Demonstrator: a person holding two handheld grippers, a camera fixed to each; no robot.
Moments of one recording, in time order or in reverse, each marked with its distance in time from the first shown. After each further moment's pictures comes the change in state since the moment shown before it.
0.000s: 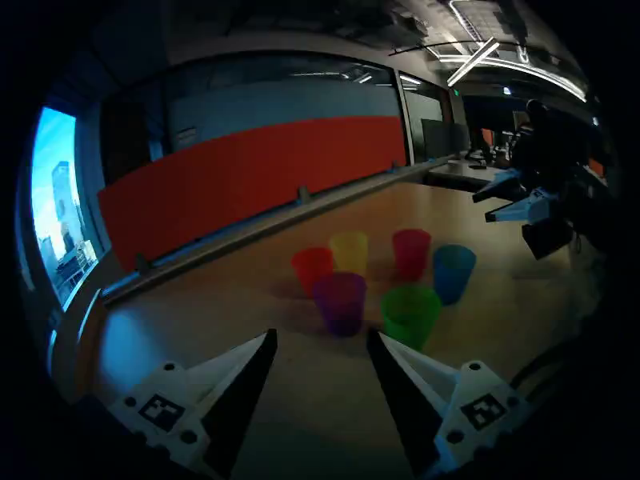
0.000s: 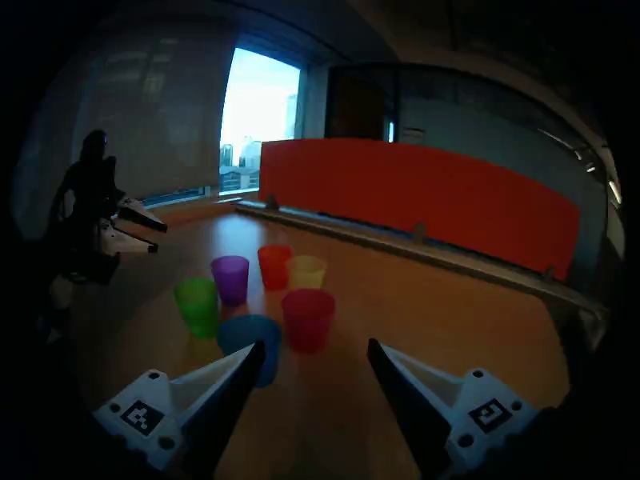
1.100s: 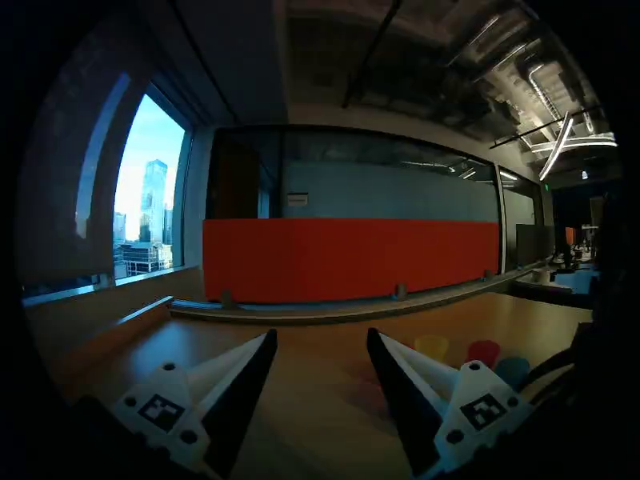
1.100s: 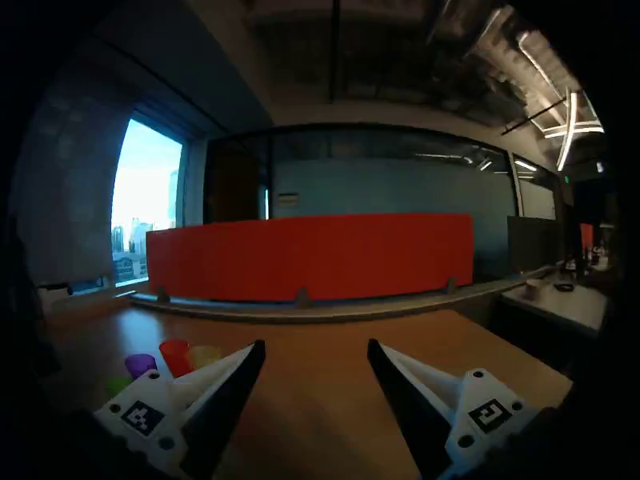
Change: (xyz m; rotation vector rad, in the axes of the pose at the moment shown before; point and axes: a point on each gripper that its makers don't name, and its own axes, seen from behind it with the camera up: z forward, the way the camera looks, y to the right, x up) left arm 0.063 -0.078 -0.046 0.425 0.367 -0.243; right arm 0.068 0.095 -0.037 -0.496 0.324 0.217
